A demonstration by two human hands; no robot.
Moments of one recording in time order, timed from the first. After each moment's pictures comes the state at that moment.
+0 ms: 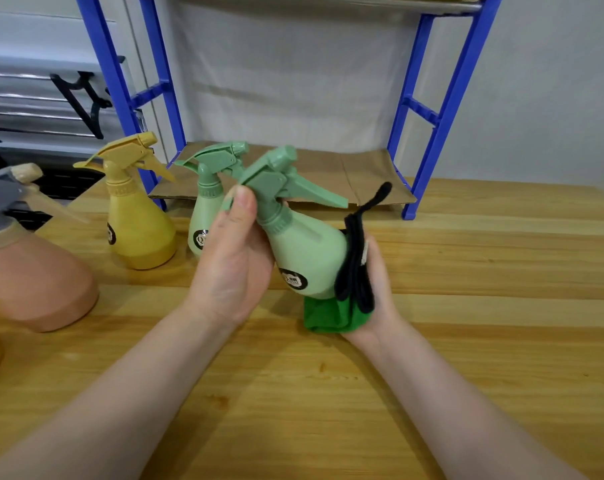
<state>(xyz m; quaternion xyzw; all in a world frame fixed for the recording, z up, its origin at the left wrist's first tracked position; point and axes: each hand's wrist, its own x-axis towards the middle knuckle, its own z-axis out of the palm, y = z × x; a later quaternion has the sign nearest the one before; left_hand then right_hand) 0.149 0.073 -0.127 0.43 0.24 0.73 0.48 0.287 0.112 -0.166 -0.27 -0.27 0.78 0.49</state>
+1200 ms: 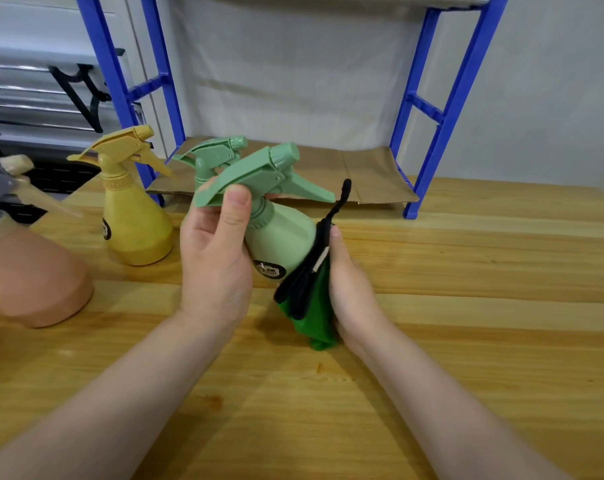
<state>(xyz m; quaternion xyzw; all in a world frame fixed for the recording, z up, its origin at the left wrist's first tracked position) 0.149 0.070 -0.130 0.39 0.24 0.81 0.36 0.270 0.104 -0.171 -0.49 -0.49 0.60 0.41</state>
